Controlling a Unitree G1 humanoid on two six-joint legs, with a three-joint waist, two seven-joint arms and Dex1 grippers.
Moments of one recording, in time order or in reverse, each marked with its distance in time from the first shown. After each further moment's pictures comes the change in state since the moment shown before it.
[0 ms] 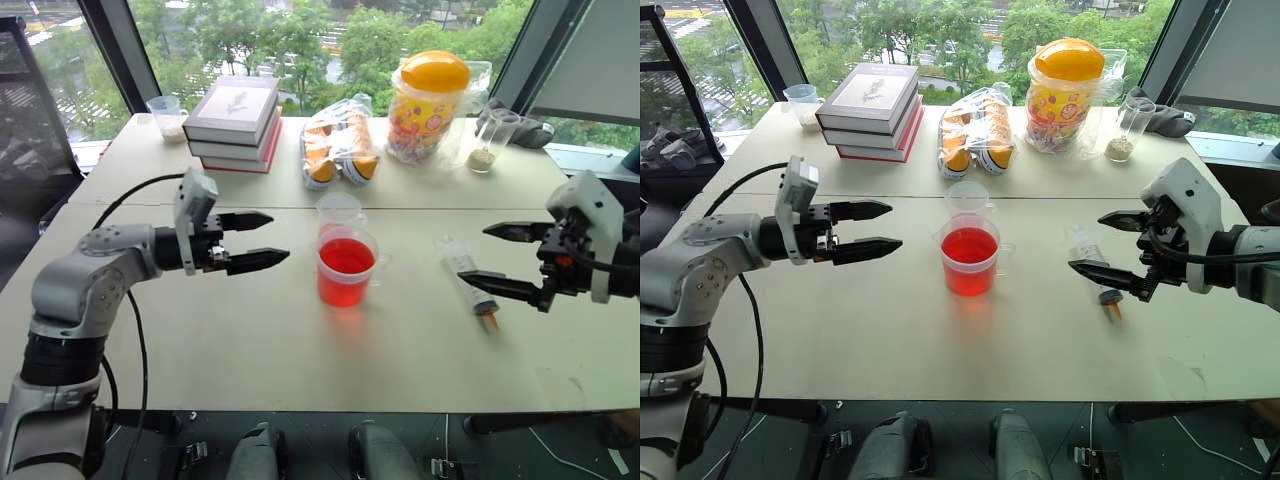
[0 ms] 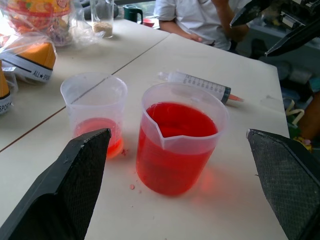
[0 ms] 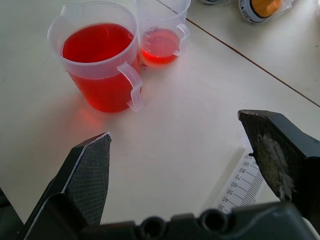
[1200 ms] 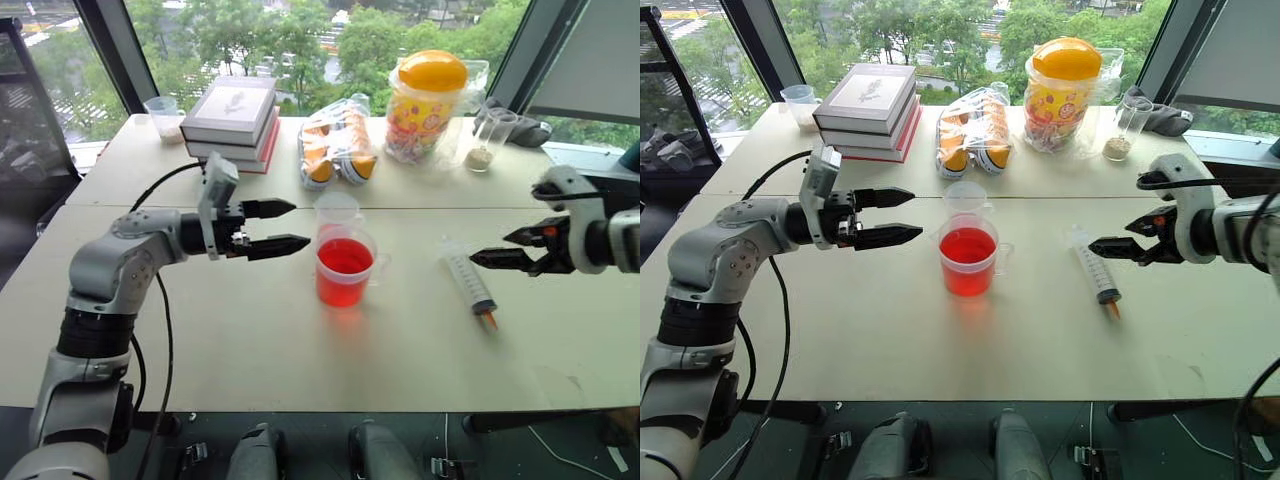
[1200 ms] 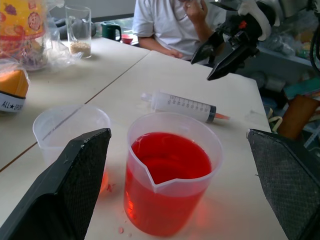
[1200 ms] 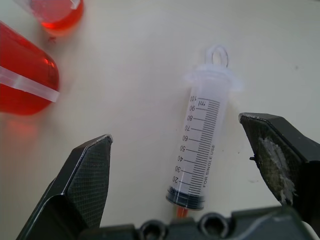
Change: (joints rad) left arm -0.112 -0.081 -0.078 0.106 0.027 -0.054 -0.042; right arm -0.460 -0.003 0.498 0.473 -0.094 0.358 -0.112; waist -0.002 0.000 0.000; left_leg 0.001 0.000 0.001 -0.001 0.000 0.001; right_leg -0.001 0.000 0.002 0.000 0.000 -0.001
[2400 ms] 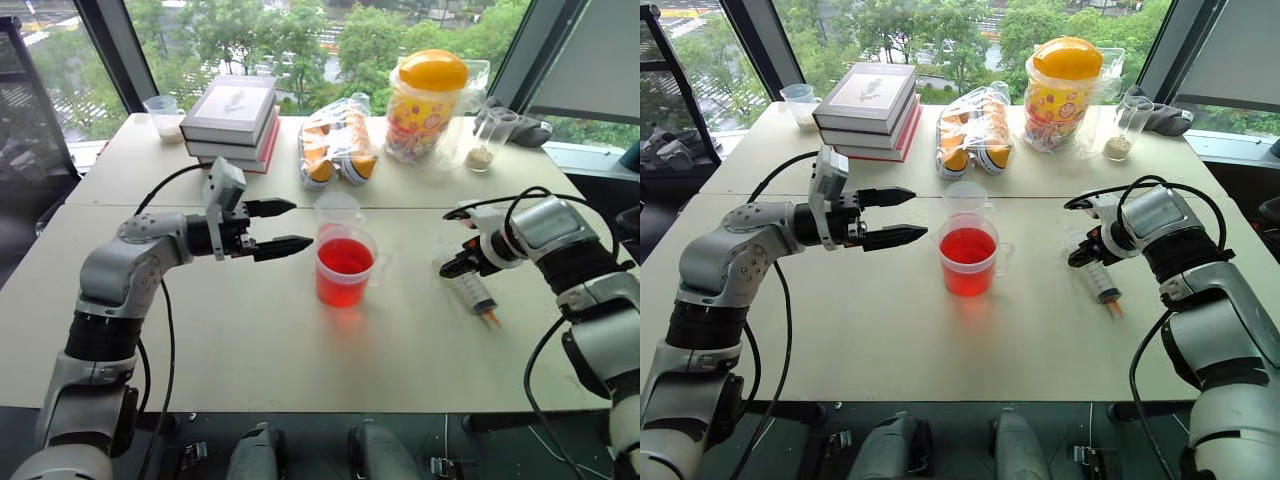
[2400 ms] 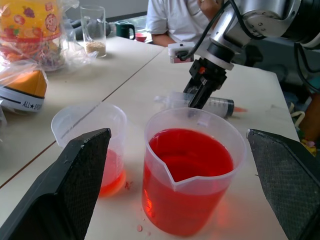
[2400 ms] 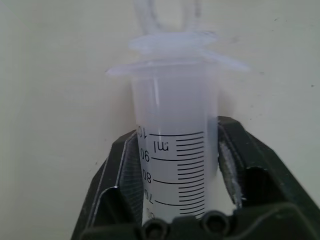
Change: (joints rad) left arm 0.015 -0.022 -0.016 -0.001 0.063 -0.069 0.042; right arm -0.383 0.371 0.449 0.740 -0.461 -0.217 0.169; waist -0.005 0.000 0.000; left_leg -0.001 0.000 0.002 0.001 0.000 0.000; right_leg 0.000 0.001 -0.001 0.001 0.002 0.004
